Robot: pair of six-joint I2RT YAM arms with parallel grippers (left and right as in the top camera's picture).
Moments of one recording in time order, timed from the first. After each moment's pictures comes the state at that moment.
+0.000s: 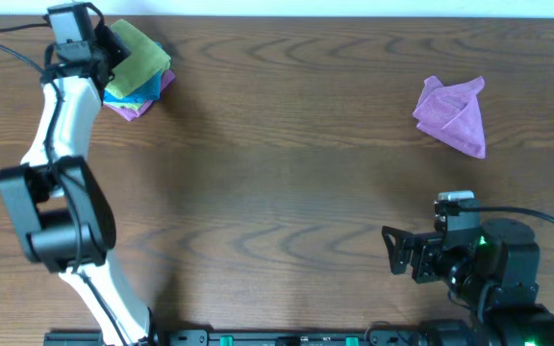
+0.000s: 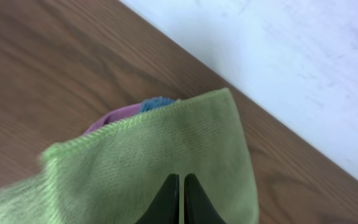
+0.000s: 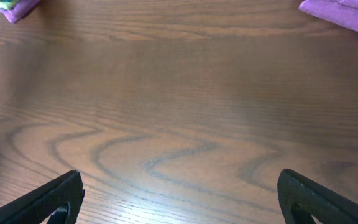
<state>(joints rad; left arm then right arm) 0.18 2.07 1.63 -0.24 0.02 -0.49 0.06 0.54 0.74 -0.98 -0.27 0.13</state>
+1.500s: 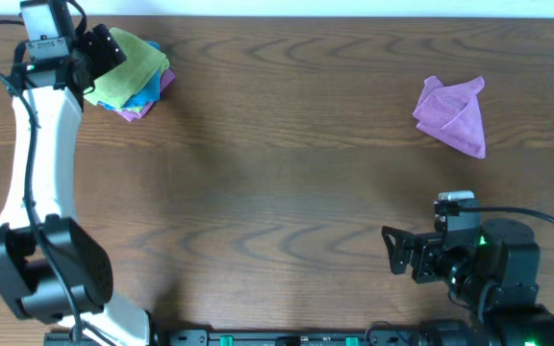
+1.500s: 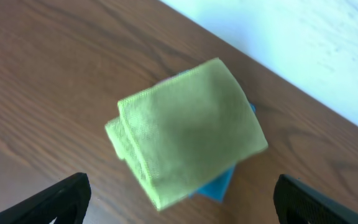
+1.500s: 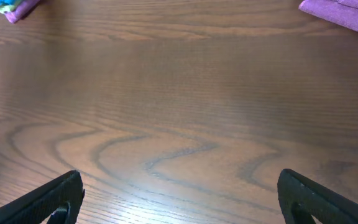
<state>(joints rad) 0.18 1.78 1.64 -0.66 -0.04 -0.38 0.06 0.54 0.74 -0.98 -0.27 0.13</state>
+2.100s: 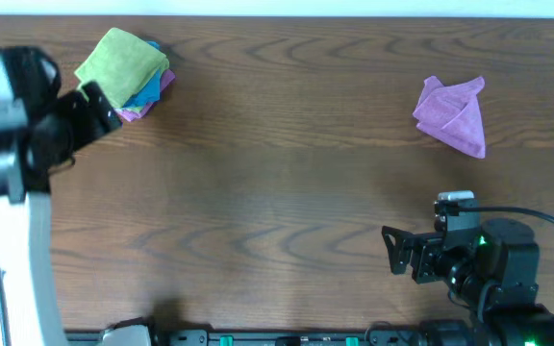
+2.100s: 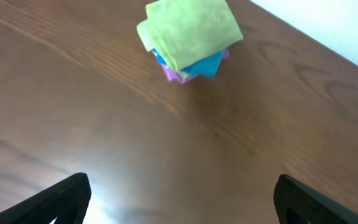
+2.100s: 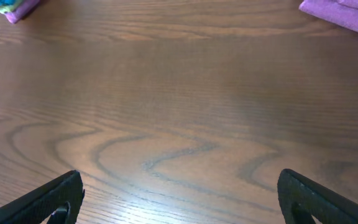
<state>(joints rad) 0.18 1.31 1.64 -1.24 0.02 -0.31 0.06 0.54 0.74 -0.98 -0.27 0.13</state>
